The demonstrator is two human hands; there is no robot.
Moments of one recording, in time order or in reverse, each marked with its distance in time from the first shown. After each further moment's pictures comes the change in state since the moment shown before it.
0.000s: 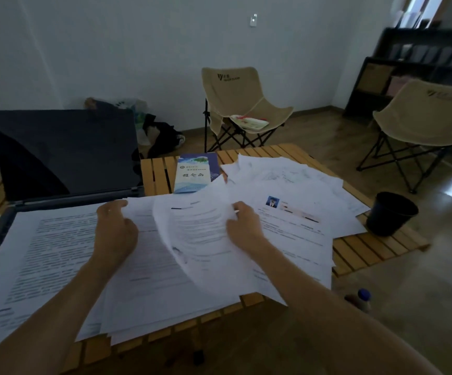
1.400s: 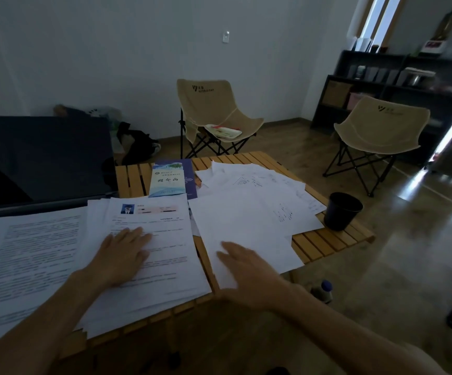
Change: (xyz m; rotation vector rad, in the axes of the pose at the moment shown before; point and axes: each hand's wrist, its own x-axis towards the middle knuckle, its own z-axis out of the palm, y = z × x) left_hand -0.030 -0.002 0.021 0.697 -0.661 0.390; right_hand -0.101 0.059 -0.062 -0.878 -0.365 -0.477
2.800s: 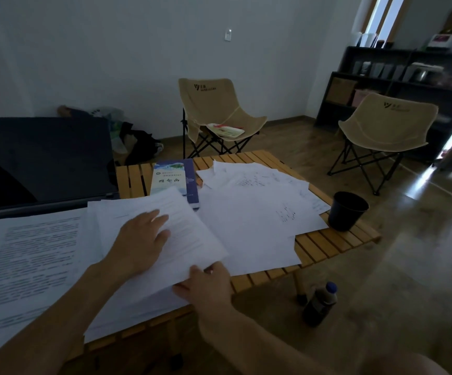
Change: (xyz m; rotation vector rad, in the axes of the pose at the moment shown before) left_hand -0.003 0.044 -0.032 -0.296 0.326 0.088; right_hand 0.032 -0.104 0.009 1.899 0.365 0.767
